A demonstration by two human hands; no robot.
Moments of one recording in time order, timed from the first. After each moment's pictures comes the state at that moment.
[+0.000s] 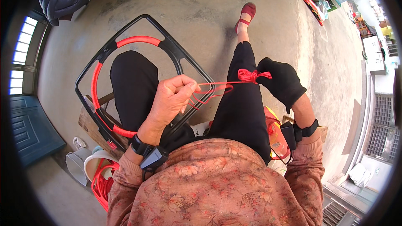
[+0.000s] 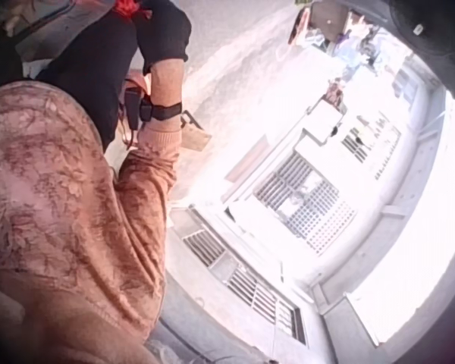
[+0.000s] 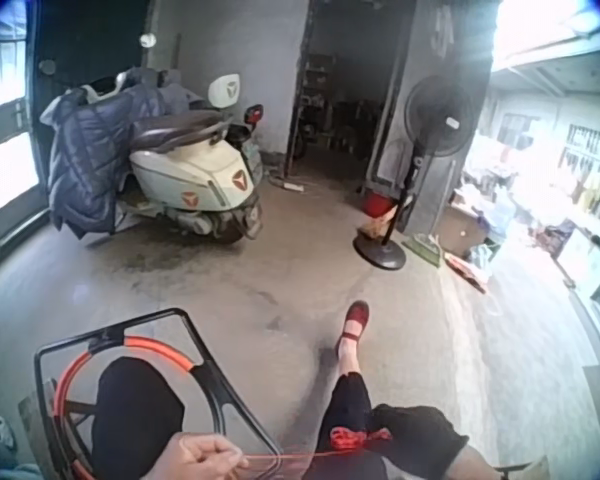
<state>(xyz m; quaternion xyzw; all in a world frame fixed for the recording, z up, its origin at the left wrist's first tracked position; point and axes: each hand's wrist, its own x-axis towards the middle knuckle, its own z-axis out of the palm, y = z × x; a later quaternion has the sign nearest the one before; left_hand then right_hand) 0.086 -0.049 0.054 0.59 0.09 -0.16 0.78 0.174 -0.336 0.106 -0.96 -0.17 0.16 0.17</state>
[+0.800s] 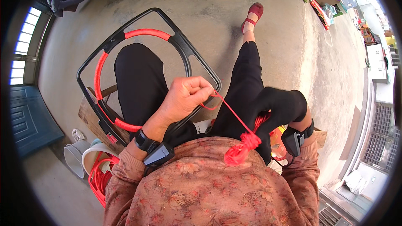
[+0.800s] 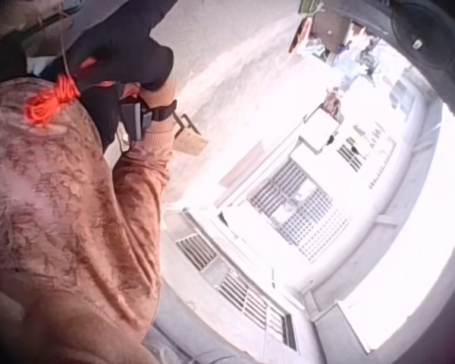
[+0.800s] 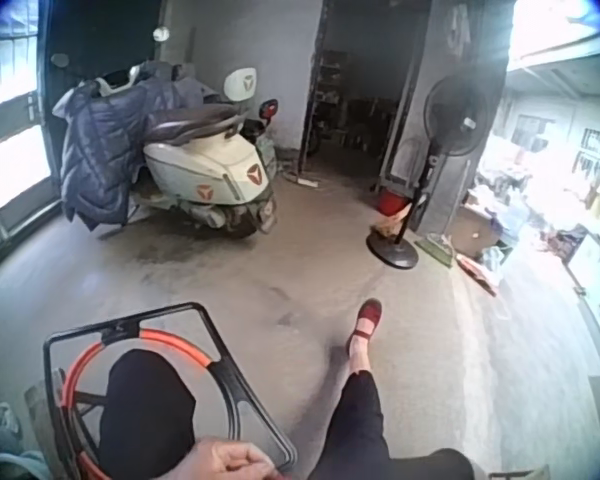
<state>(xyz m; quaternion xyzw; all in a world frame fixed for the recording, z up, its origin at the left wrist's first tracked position) 0.082 -0.051 0.049 0.66 0.03 -0.20 0.72 0.172 -0.297 0.120 -0.65 -0.47 0.41 0.43</state>
